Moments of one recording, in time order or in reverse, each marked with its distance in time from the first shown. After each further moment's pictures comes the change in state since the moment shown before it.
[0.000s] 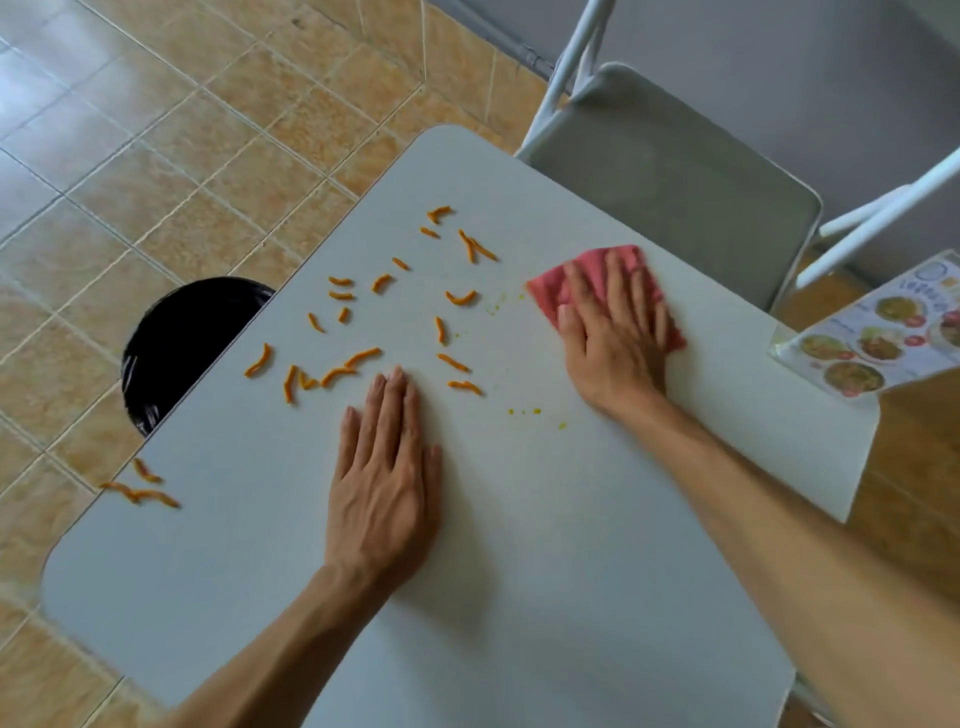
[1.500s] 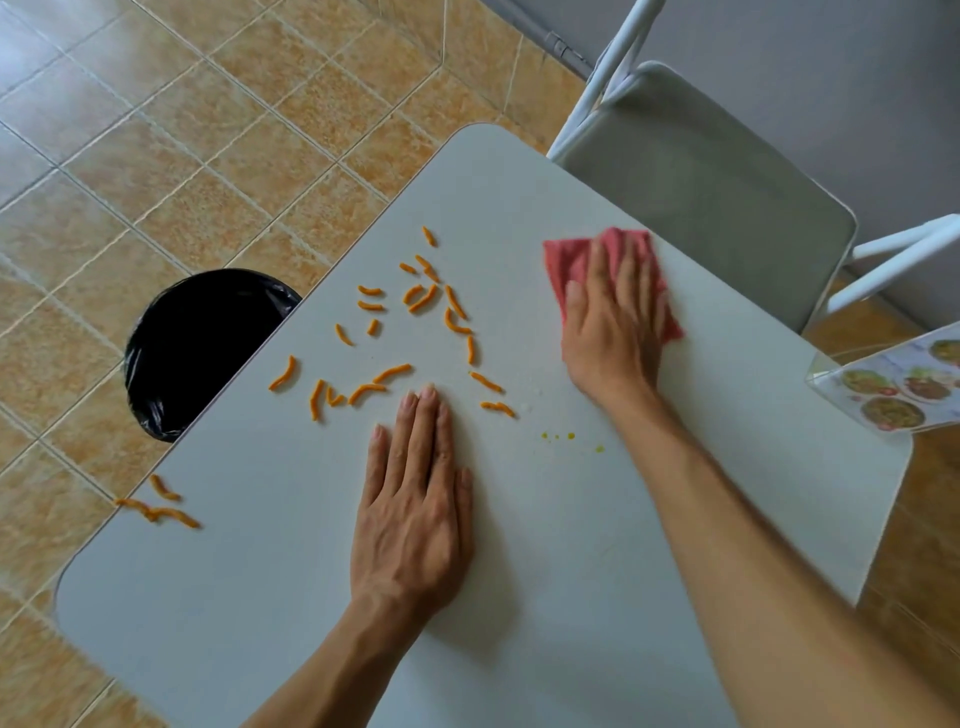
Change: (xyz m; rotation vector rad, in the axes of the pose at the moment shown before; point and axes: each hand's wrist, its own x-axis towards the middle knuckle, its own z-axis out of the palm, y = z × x) left_hand 0.000 0.001 -0.003 -0.014 -0.056 -0.012; right_hand 0.033 -0.045 0.015 0.010 0.097 0.071
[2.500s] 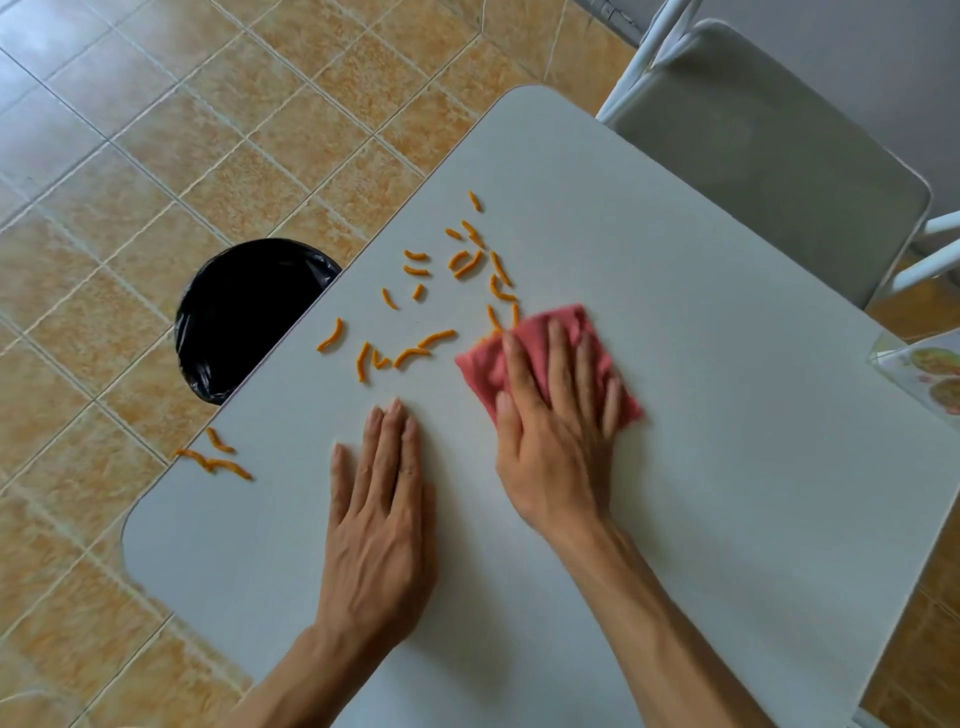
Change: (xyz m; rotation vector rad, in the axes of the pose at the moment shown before) left_hand -0.053 -0.048 -0.009 -0.052 0.023 -0.054; right_hand -0.149 -0.056 0.019 -0.005 -0.007 -0.218
